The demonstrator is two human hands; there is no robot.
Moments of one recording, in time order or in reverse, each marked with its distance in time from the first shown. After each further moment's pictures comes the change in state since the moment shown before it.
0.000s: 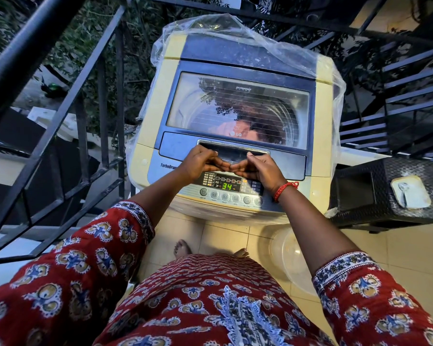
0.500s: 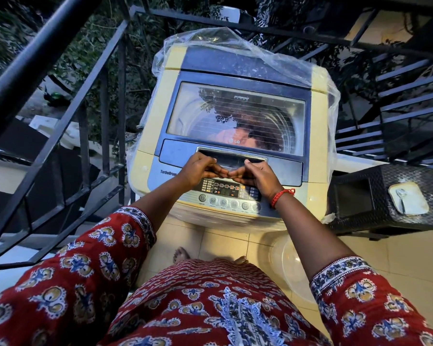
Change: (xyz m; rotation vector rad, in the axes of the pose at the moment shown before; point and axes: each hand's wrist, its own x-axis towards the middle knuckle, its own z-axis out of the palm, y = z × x) left_hand -0.002 -0.001 0.002 0.017 -0.004 0.019; right_hand -0.003 0.002 0.001 -0.028 0.011 -0.027
